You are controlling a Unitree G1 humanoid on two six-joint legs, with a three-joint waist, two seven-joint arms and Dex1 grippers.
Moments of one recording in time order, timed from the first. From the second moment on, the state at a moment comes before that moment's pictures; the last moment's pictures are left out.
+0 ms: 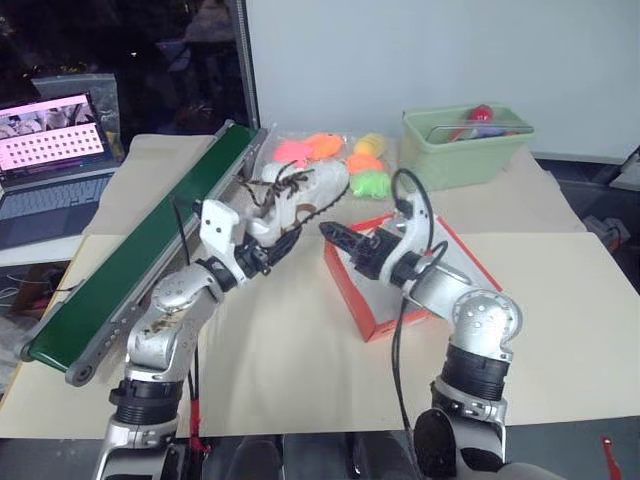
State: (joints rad) left arm -0.34 0.34 0.00 -0.24 -0.44 0.46 -0.51; right arm -0.60 0.10 -0.42 -0.20 0.84 1.25 0.03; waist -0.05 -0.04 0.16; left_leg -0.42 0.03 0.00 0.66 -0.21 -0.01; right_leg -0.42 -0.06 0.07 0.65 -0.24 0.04
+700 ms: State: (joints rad) left arm -0.50 0.19 0.10 -0.19 -0.63 0.68 -0.45; right arm -0.63 0.10 -0.36 -0.12 1.19 0.98 -0.22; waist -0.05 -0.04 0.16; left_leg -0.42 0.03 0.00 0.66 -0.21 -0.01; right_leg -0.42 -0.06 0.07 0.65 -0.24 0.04
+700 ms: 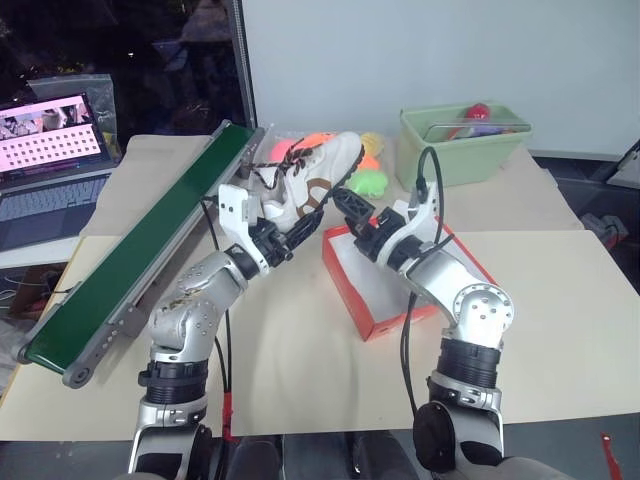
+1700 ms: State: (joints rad) left arm -0.51 0.22 0.10 0.01 -0.55 0.70 -0.36; right arm -0.63 0.09 -0.18 -0.16 1.36 0.91 -0.25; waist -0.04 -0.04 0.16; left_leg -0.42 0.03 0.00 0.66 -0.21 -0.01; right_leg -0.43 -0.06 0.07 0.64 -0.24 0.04
